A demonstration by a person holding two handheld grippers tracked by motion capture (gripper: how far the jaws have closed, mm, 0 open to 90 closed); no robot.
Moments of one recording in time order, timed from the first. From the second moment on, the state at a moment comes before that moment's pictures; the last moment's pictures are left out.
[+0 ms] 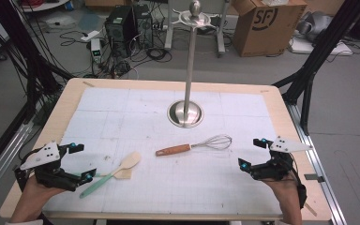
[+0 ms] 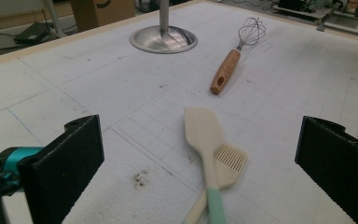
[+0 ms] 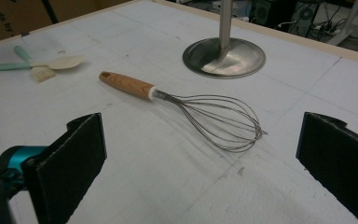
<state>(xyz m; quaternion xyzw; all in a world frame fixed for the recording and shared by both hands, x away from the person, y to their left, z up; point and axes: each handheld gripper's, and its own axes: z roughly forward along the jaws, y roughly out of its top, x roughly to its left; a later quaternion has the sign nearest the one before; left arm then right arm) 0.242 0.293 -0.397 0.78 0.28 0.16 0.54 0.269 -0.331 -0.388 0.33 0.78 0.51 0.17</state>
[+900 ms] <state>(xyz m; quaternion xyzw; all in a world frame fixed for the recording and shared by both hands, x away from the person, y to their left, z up) 0.254 0.278 -0.392 0.79 0.26 0.15 0.54 0.302 -0.290 -0.348 0.22 0.85 0.46 0.15</state>
